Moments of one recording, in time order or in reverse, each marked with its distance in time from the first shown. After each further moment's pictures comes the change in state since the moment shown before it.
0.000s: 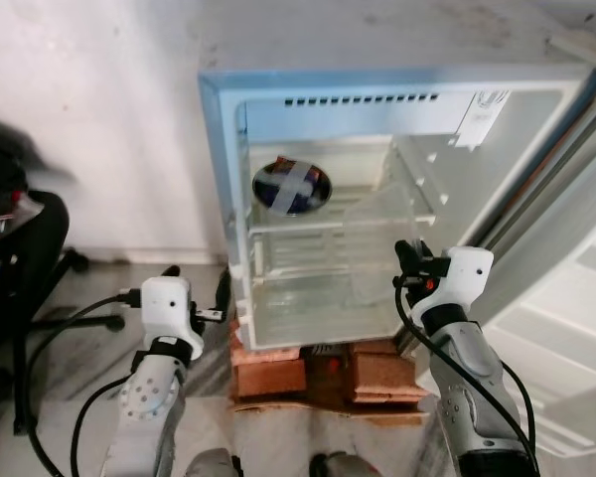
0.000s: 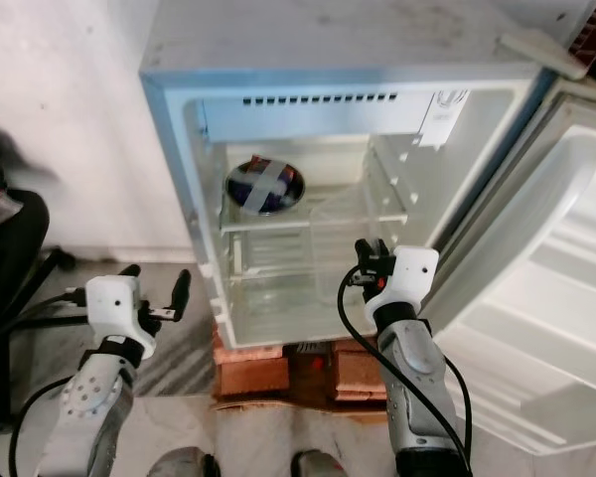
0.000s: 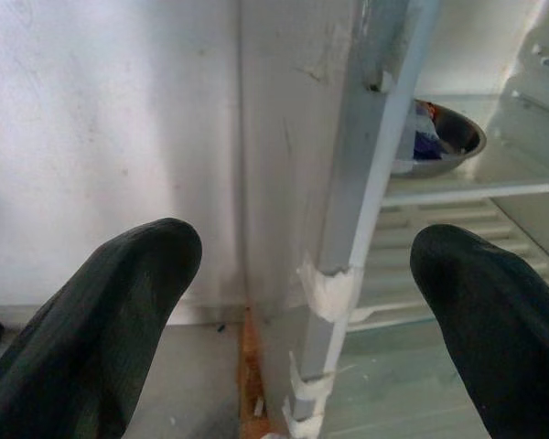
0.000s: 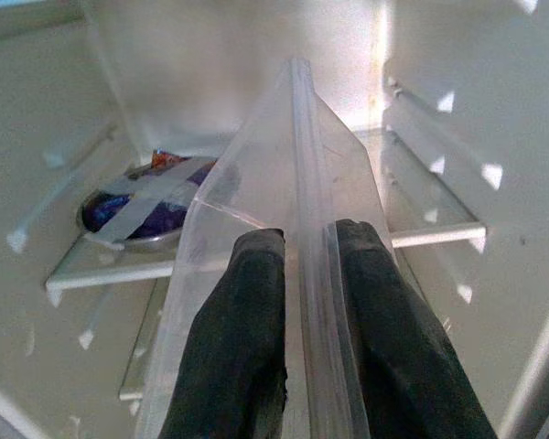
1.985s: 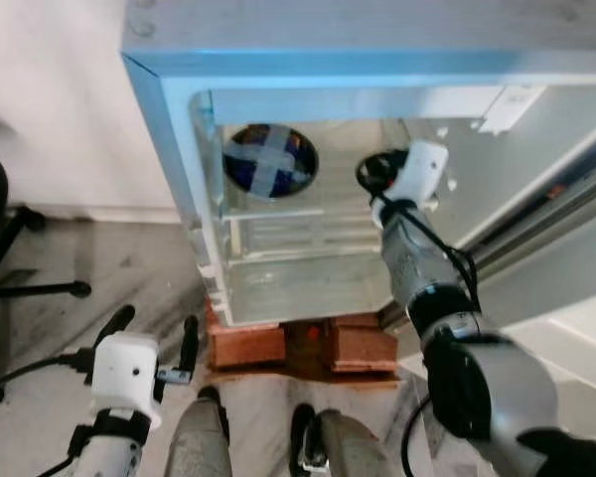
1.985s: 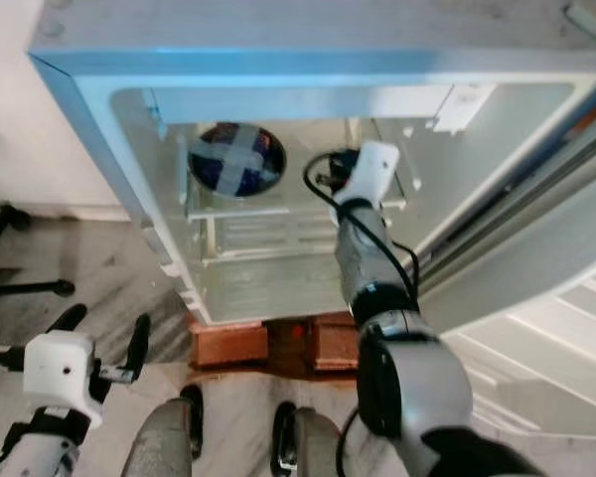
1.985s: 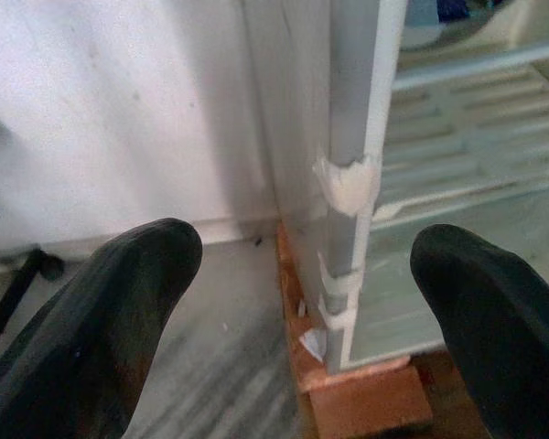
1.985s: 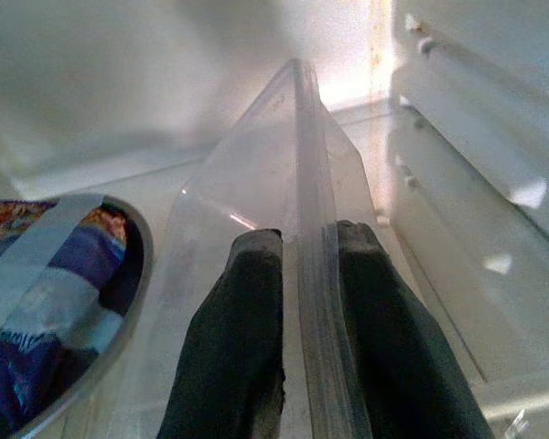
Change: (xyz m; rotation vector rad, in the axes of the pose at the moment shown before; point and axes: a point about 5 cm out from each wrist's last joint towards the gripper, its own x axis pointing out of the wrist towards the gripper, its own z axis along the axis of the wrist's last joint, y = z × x) left arm -0.091 0.010 0.023 0.195 0.064 0.079; right arm 0.124 0.041 0.049 0.080 -0.020 -0.045
